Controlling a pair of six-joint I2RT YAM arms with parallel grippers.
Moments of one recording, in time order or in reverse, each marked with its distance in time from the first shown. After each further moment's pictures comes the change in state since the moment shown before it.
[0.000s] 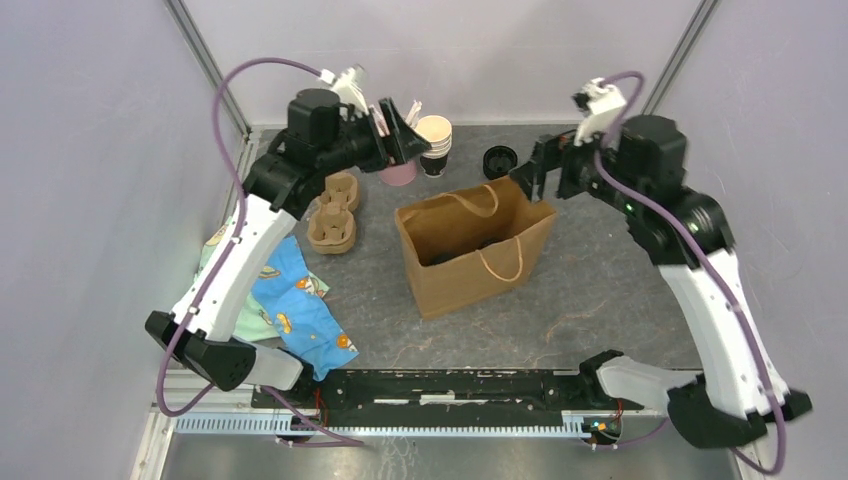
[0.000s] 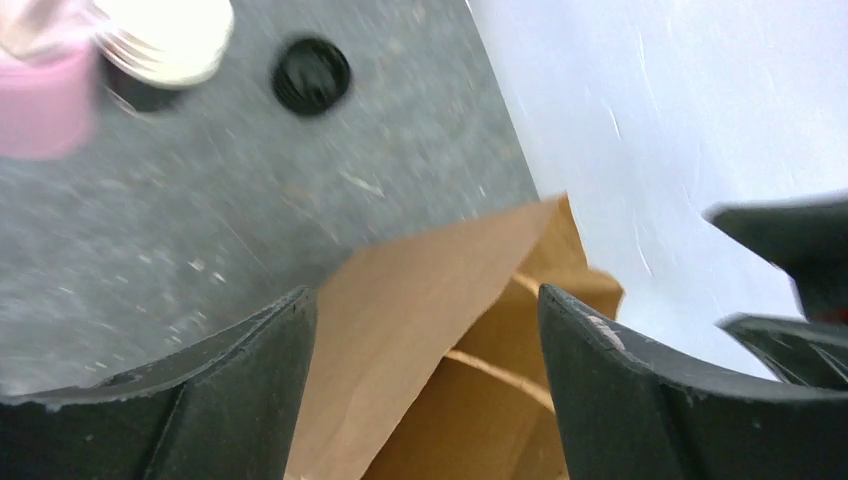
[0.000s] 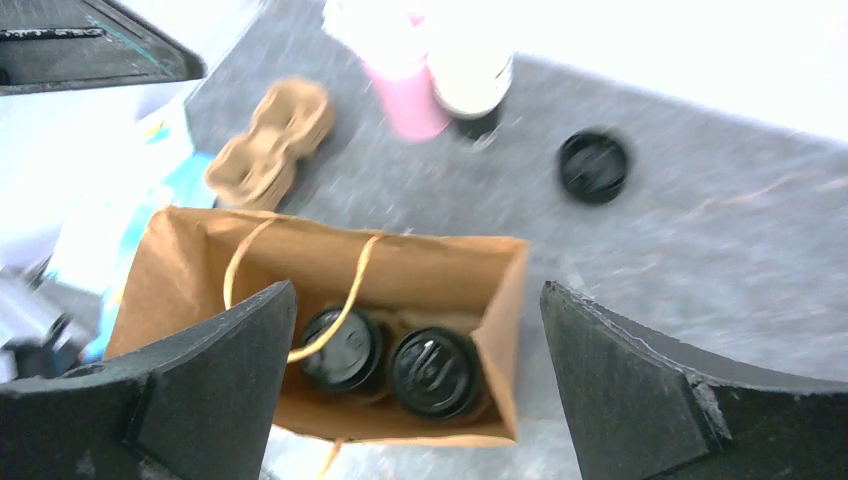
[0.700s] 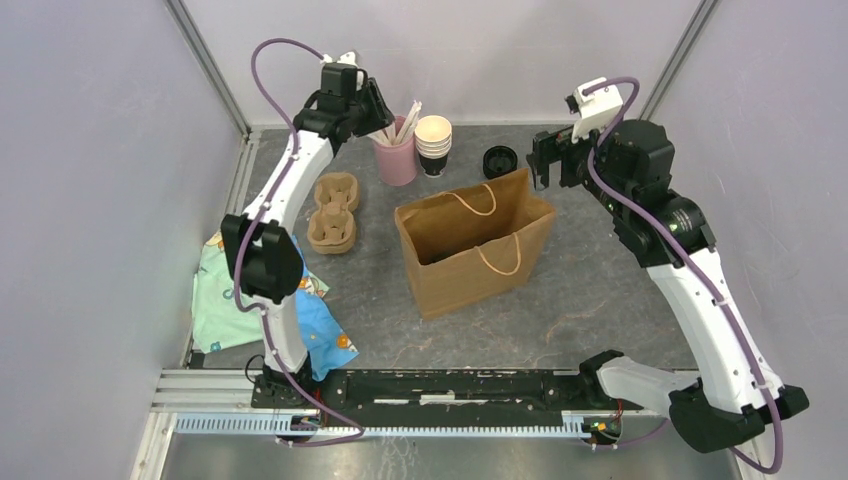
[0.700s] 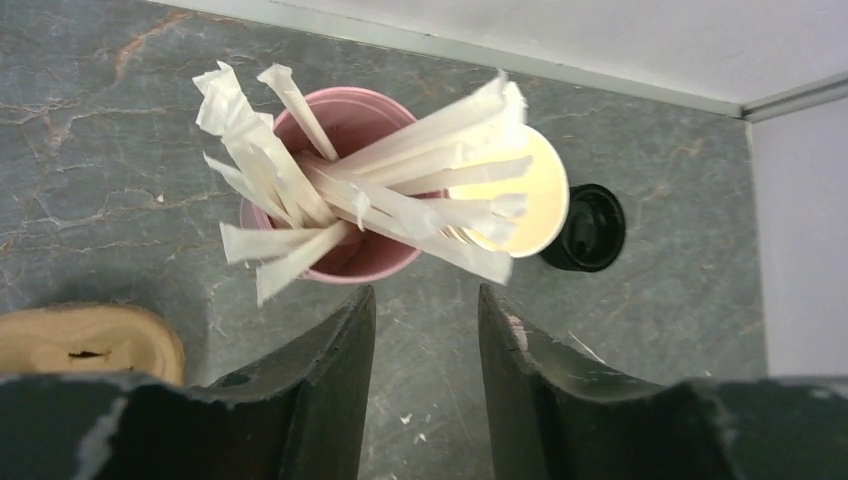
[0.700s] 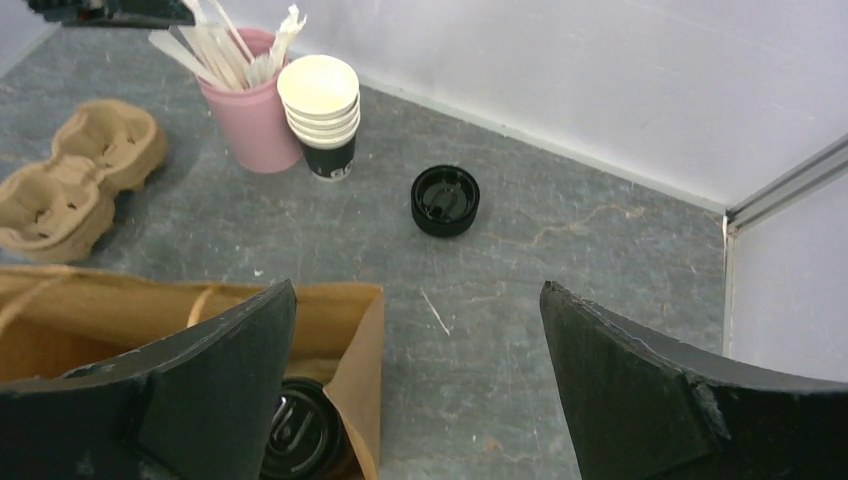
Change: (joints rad) left arm 0.222 0.500 0.264 0.105 -0.222 0.116; right arm 0.000 -0.039 -0.115 0.217 0.300 -0.234
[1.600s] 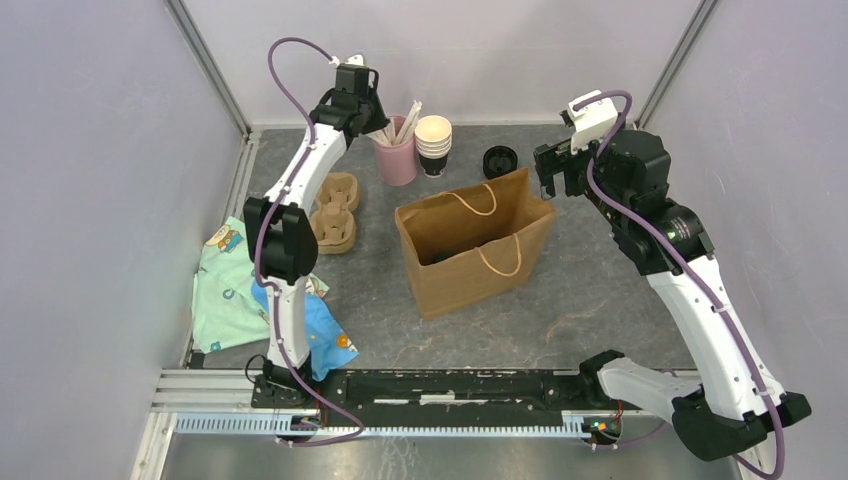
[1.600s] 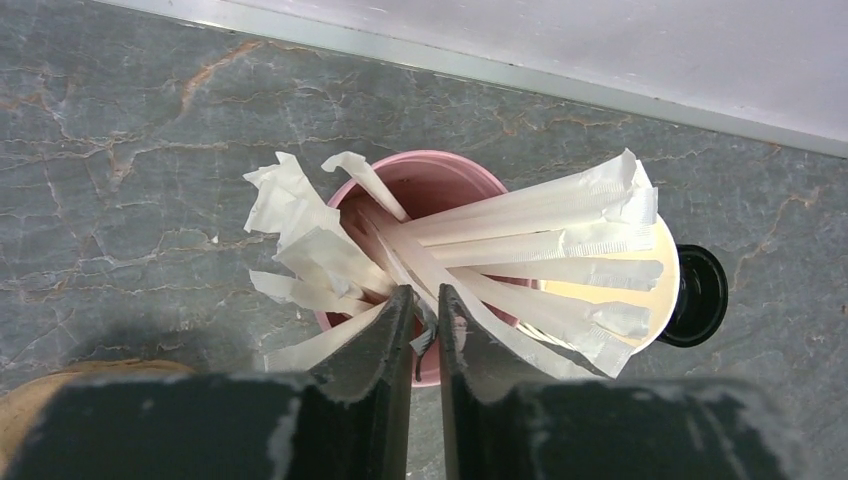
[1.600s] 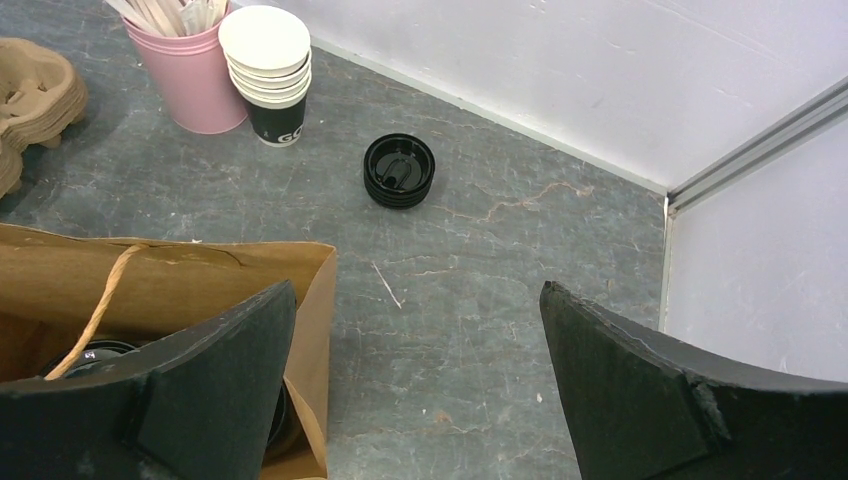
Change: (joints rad) left arm 0.000 0.236 0.177 -0.012 -0.129 0.042; right arm 0.000 -0.061 -0.100 -0.008 0.061 -0.101
